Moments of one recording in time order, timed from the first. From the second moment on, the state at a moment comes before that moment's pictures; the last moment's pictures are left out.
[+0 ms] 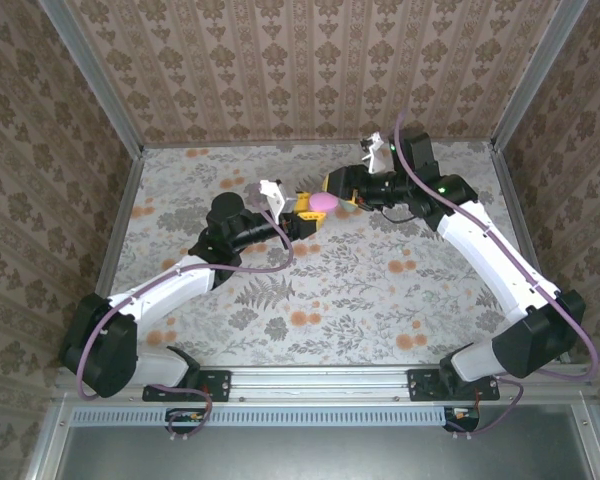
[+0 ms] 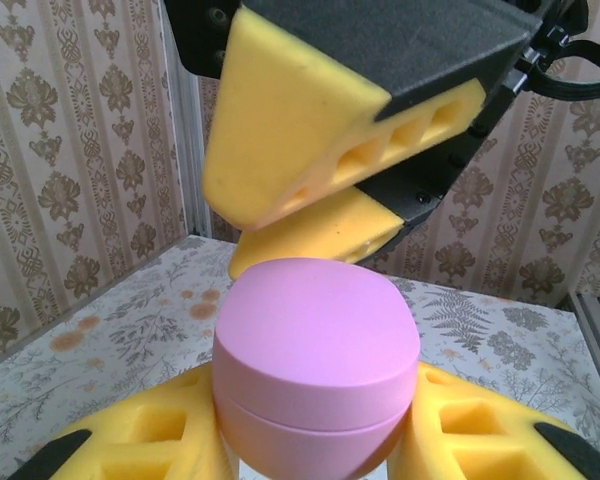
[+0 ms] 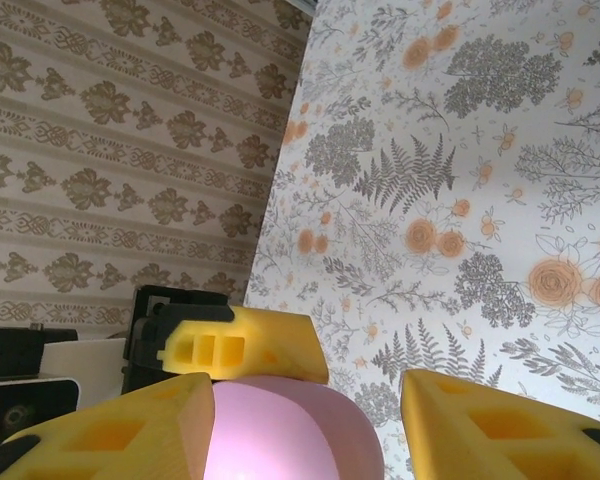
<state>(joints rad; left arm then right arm) -0.65 1.33 0.81 0.55 0.64 -0.03 0.41 1.43 1.45 -0.59 -0.58 0.71</state>
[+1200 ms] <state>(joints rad) -0.65 1.31 0.79 0.61 0.60 -0.04 0.37 1.43 1.23 -0.18 -0.95 0.99</state>
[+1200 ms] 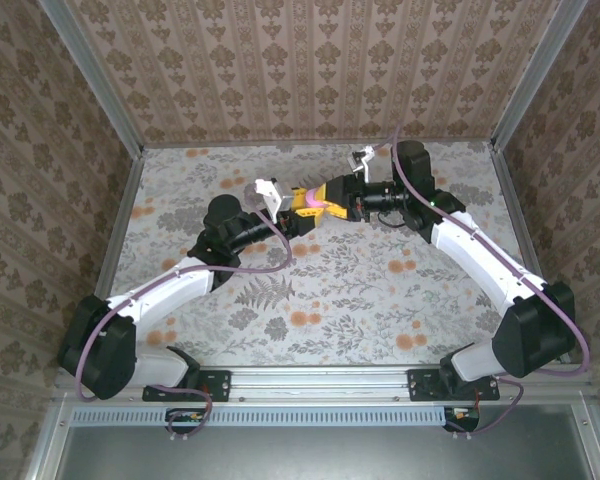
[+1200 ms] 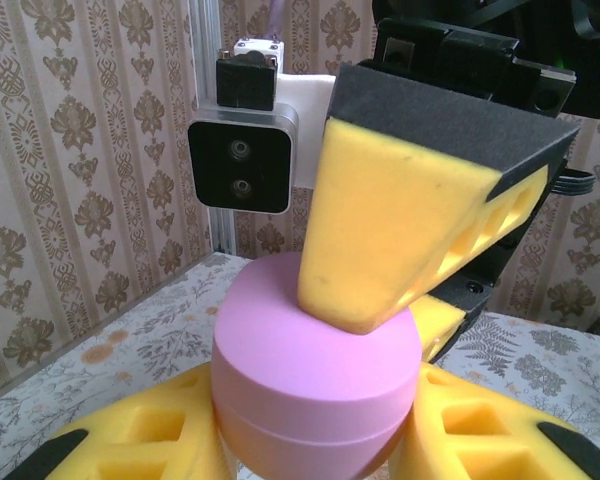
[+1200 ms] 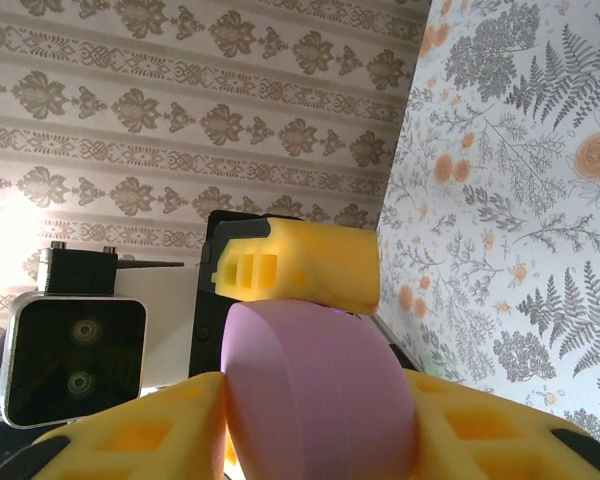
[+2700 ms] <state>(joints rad) -0.64 0.84 0.62 0.26 0.02 0.03 0.52 2.04 1.27 0.02 -0.55 1.08</state>
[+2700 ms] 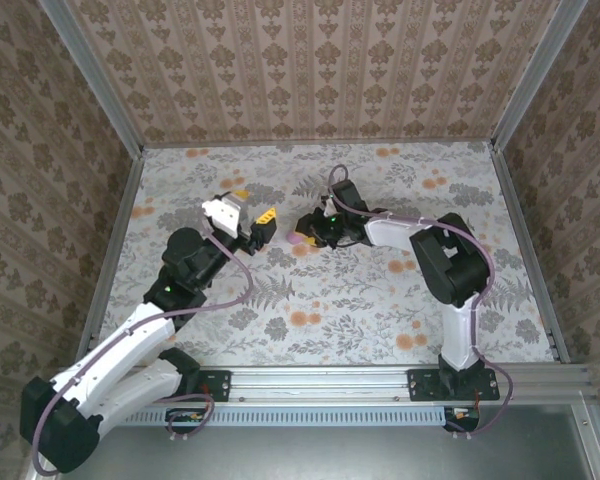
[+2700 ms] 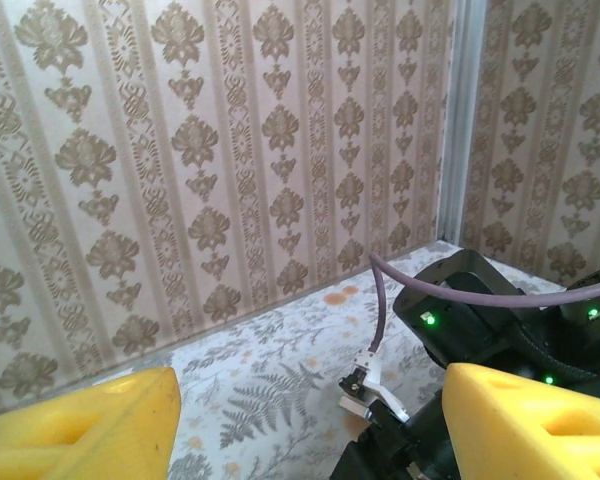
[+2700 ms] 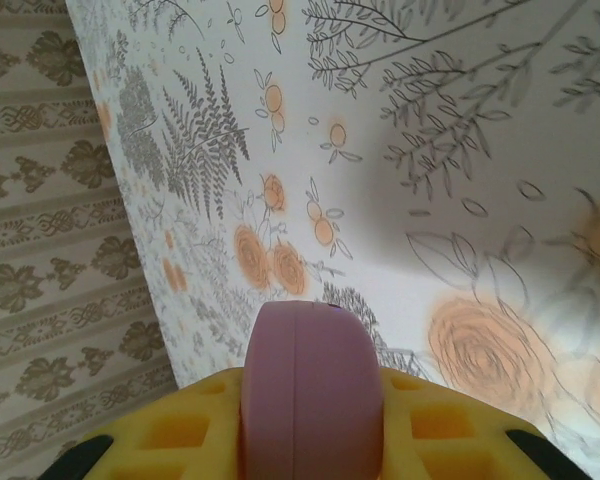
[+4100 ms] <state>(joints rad) -0.62 0.86 0.62 0.22 -0.02 0.00 0.50 1.95 1.22 -0.19 -0.36 0.90</state>
